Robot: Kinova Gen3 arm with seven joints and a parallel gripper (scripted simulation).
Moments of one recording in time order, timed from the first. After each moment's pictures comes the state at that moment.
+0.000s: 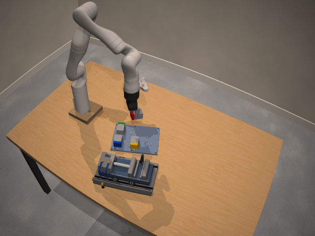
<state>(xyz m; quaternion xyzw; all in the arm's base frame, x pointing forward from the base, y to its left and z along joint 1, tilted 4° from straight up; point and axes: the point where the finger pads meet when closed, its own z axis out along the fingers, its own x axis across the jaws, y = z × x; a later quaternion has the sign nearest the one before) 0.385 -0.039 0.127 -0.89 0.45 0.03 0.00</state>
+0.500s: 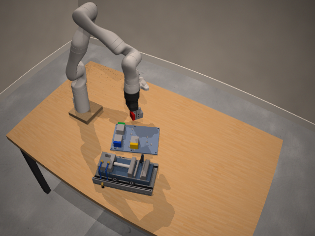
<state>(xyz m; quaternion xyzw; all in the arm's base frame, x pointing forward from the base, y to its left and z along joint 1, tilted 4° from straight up) 0.385 -0.038 0.127 -0.93 0.37 0.03 0.01</state>
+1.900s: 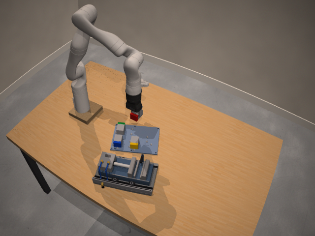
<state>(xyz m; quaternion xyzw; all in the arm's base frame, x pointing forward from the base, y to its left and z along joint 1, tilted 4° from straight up) 0.385 -0.039 0.127 -1.00 0.09 0.02 0.01</state>
